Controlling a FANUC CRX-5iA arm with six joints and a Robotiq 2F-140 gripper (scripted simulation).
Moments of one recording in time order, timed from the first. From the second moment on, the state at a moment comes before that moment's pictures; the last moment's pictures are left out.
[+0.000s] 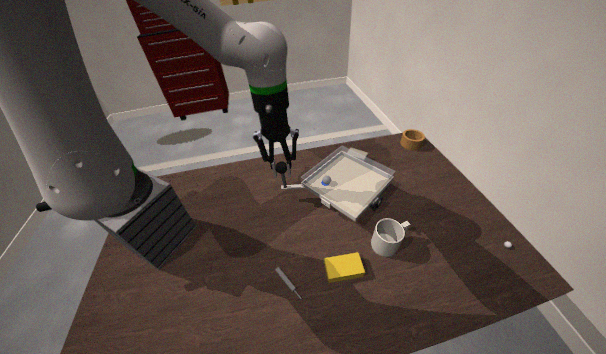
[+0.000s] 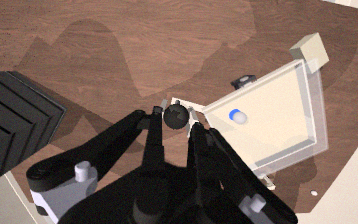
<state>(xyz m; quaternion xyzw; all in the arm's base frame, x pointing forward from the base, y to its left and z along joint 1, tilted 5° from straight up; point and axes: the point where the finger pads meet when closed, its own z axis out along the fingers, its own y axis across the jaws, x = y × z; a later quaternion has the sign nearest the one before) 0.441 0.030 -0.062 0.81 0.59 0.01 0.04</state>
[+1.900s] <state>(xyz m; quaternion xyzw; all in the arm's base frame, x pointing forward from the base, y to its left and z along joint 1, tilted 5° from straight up) 0.442 0.029 -0.058 0.81 0.59 0.01 0.04</state>
